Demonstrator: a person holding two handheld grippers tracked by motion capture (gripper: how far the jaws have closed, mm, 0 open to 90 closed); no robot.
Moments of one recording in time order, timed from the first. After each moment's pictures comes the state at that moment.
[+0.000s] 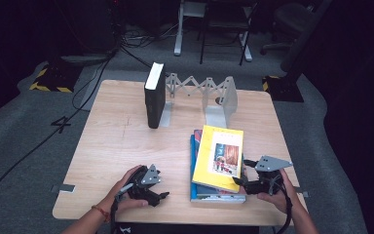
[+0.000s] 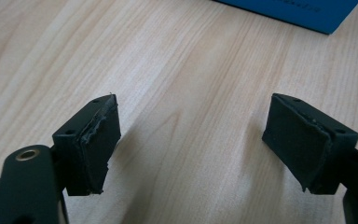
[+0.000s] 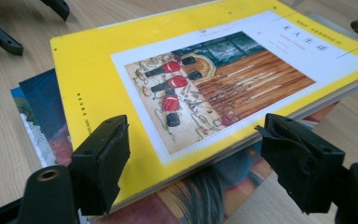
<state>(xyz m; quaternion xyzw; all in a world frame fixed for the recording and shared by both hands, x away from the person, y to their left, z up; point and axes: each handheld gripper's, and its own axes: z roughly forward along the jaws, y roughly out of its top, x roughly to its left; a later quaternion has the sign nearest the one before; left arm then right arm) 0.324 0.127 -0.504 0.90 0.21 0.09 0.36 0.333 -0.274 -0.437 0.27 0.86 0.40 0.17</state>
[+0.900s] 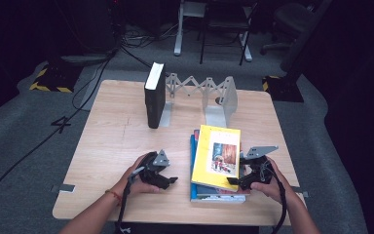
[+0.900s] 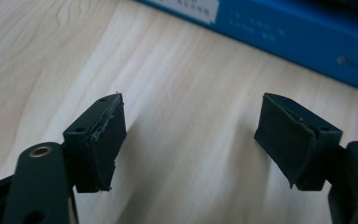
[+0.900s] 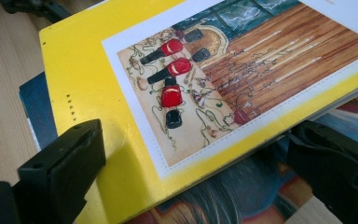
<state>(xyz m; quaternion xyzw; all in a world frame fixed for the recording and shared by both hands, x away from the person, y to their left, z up) 0.382 0.093 -0.500 0.90 0.23 0.08 0.37 0.370 -0.262 -0.446 0.30 0.88 0.36 0.05</state>
